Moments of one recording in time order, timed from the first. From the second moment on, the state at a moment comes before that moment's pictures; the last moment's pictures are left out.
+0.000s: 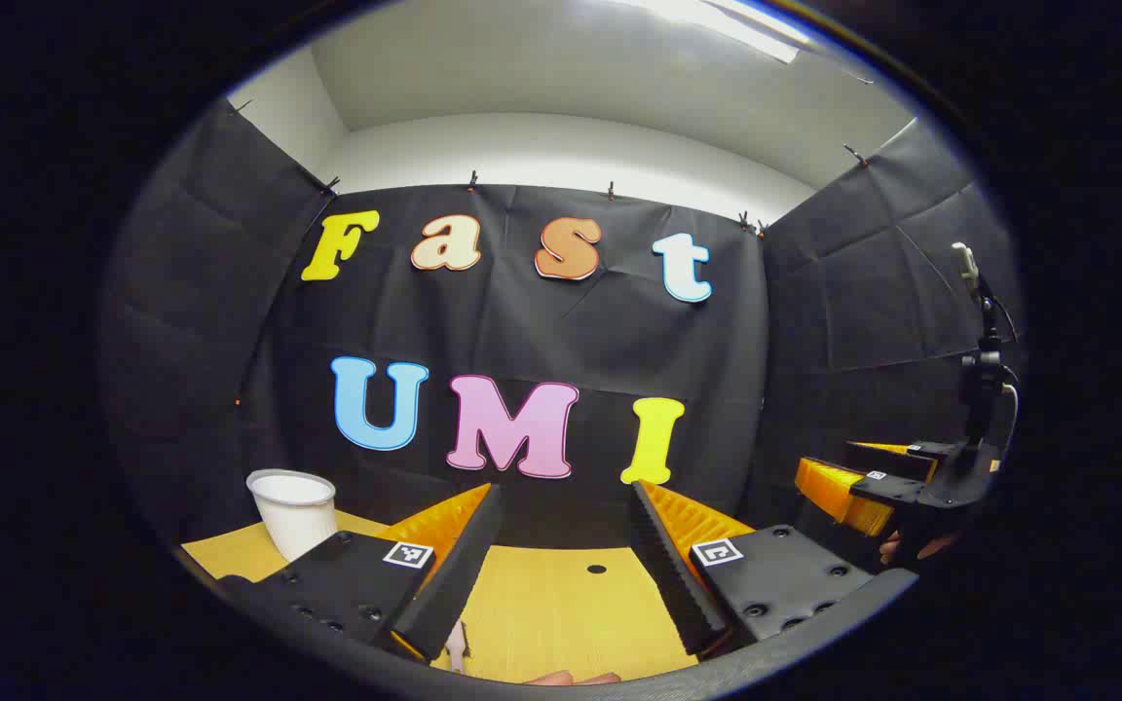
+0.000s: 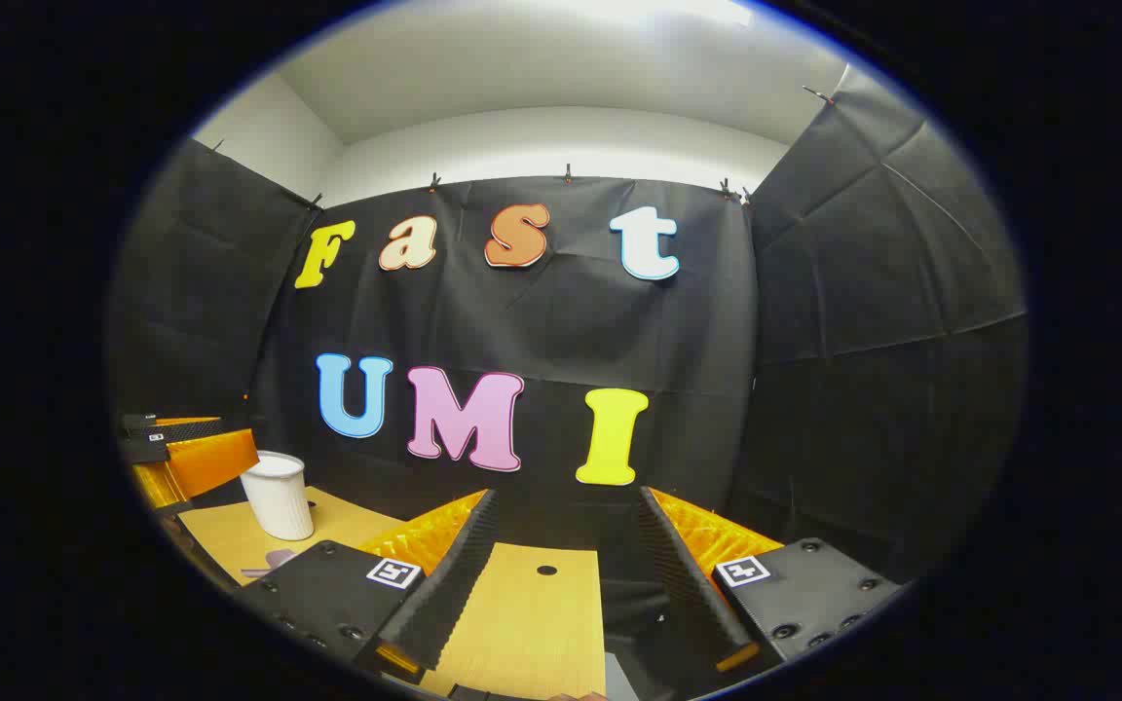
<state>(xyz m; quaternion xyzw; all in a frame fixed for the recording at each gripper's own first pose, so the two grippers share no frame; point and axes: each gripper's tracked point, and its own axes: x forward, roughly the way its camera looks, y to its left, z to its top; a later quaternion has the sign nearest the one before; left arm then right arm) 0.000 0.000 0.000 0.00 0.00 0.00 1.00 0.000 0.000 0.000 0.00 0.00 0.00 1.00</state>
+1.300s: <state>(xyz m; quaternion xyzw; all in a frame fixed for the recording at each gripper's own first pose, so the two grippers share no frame) -0.005 -0.005 0.001 0.03 0.00 0.03 1.00 -0.009 -0.008 0.001 0.00 0.00 0.00 1.00</state>
